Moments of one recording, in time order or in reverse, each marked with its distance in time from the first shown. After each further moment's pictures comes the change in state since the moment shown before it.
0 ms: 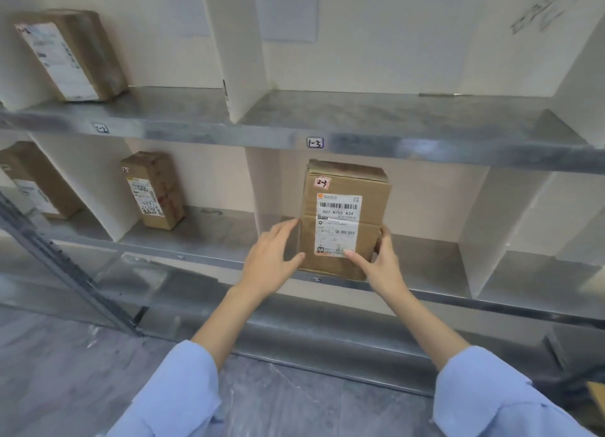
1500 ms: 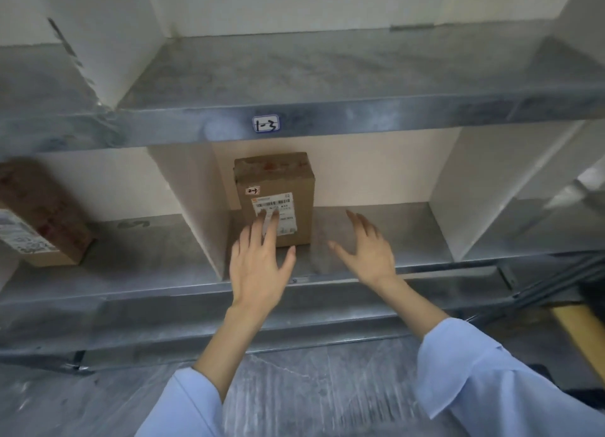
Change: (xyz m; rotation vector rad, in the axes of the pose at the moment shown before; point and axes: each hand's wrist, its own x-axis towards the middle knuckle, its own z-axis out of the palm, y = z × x) left_hand 0.070 -0.031 0.081 0.265 -0.005 0.058; right_hand 0.062 0.078 0.009 -0.848 0.064 0.108
